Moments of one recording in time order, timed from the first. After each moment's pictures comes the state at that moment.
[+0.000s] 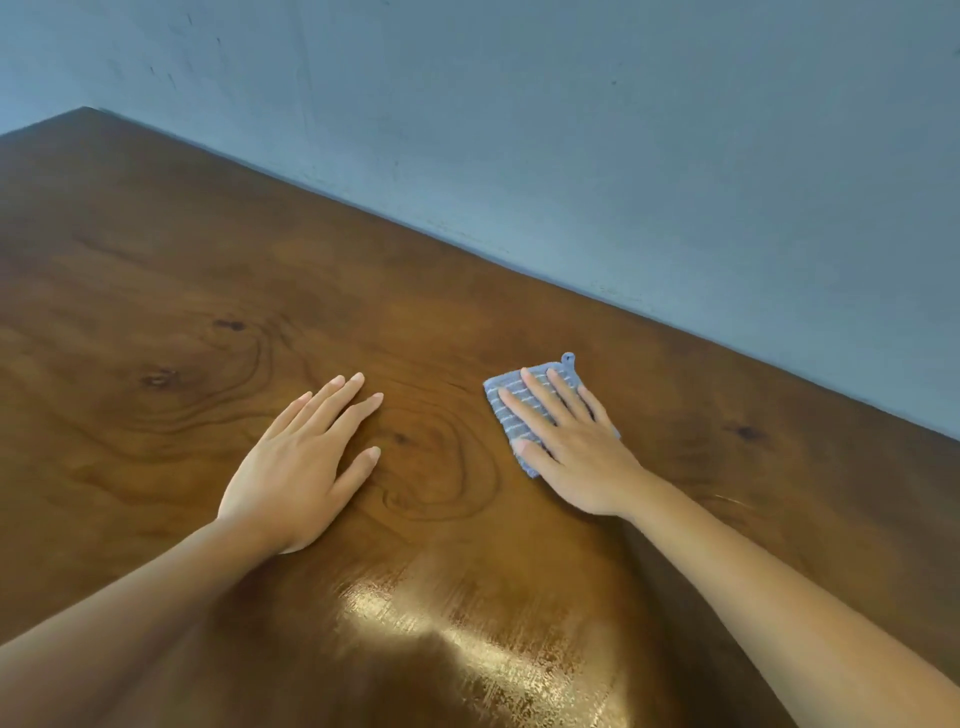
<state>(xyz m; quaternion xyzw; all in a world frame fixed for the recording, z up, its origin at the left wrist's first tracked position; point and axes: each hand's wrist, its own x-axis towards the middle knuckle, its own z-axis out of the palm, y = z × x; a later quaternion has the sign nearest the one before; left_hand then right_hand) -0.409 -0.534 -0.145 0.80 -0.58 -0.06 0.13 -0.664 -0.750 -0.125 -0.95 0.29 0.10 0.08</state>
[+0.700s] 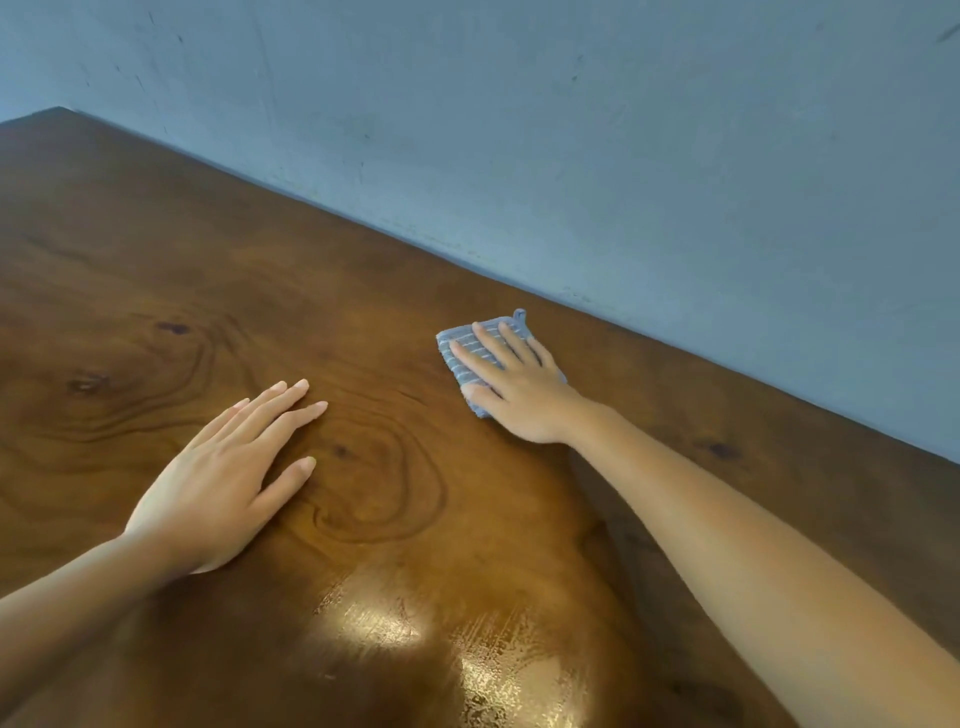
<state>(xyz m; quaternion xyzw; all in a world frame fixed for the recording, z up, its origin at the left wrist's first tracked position) -0.411 -0.538 -0.138 0.80 -0.57 -0.08 0.13 -0.615 -0.832 -0.124 -0.96 0.25 0.12 0.09</state>
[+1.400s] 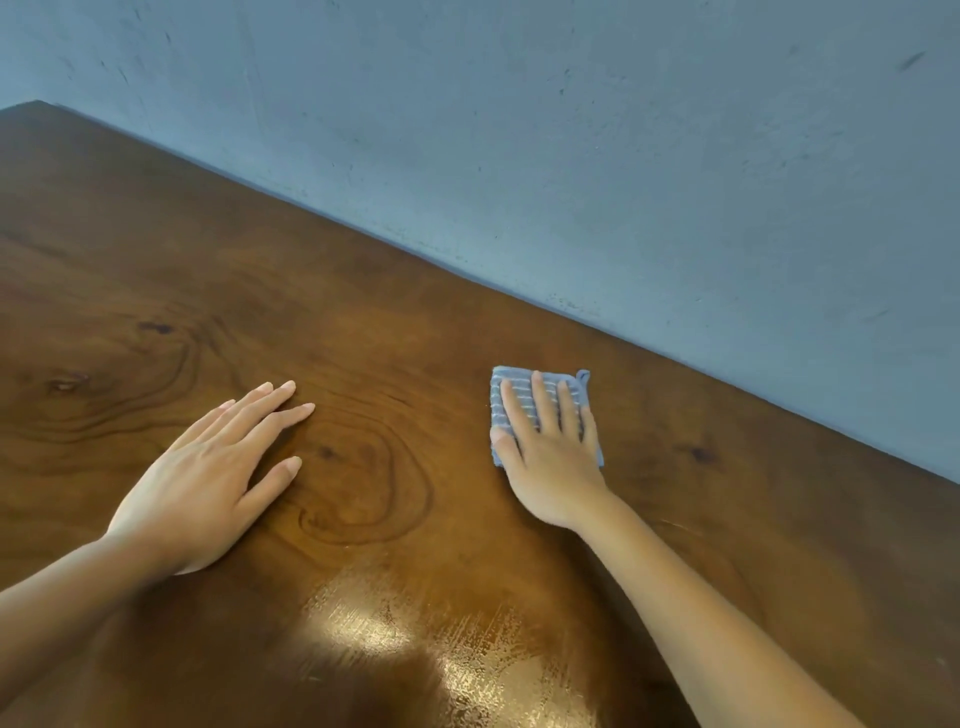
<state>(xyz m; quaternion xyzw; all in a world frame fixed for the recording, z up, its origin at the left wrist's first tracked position) -0.407 -0.538 -0.140 0.80 -0.57 -0.09 0.14 -0.678 -0.771 -0.130 -0.90 0.42 0.10 0.11</state>
